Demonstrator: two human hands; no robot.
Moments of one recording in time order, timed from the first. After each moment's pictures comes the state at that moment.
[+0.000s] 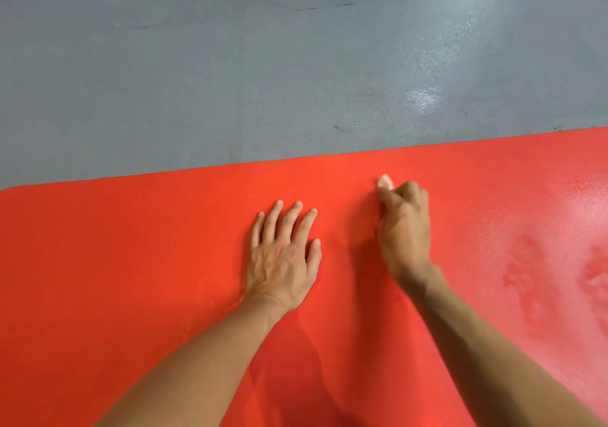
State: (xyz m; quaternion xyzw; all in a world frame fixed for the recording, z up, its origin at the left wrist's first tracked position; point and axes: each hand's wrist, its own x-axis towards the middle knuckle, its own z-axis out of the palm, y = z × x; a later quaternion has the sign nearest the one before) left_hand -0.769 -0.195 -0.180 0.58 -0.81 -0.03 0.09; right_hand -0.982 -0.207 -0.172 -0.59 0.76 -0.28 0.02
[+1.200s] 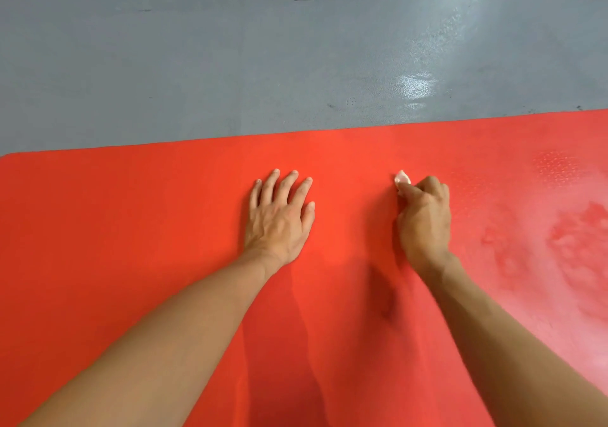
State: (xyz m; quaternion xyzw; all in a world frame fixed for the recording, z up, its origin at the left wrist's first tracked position) left_hand -0.768 -0.197 -0.189 0.58 -0.81 -0.02 0.10; right_hand -1.016 -0.155 -0.178 -0.55 0.79 -0.27 0.00
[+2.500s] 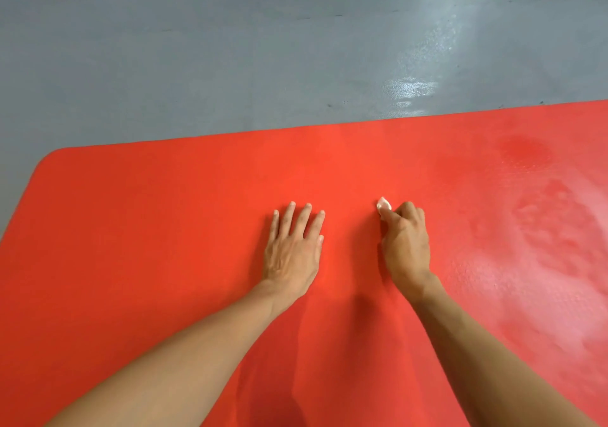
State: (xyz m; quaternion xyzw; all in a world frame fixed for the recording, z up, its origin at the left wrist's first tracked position) left_hand -0.758 -0.082 -0.178 0.54 -0.84 -0.01 0.07; right_hand -0.976 -0.058 -0.169 -0.58 0.78 -0.24 0.04
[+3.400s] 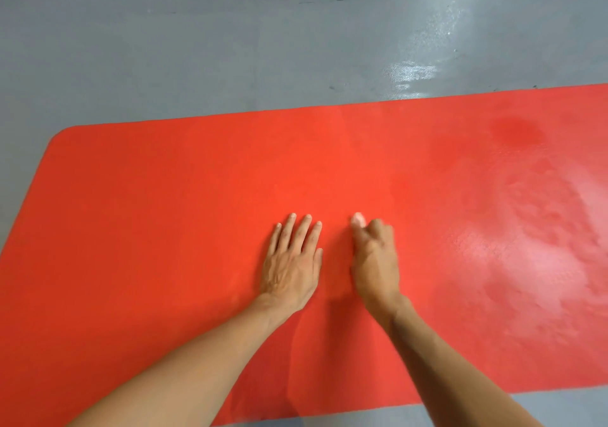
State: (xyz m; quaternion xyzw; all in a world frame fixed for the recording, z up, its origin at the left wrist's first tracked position) left_hand -0.733 -0.006 -0.189 0.54 -0.84 -0.03 0.09; right_hand -0.904 0.021 -0.172 -0.61 0.75 -0.25 0.06
